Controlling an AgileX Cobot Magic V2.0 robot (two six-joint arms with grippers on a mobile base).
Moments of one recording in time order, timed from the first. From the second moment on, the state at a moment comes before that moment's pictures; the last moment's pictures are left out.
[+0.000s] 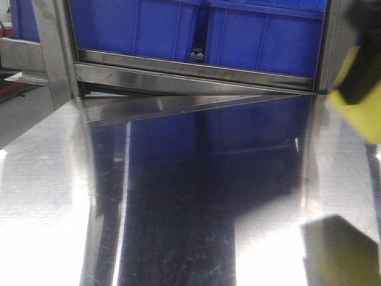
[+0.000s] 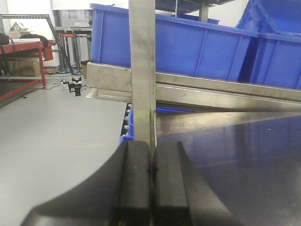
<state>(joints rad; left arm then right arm) -0.06 0.00 0.00 0.00 0.01 -0.06 0.33 1.04 -0.77 -0.03 0.68 0.19</state>
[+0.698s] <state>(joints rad) -0.06 0.00 0.00 0.00 0.01 -0.06 0.03 0.29 -0.34 -0.02 0.22 0.10</state>
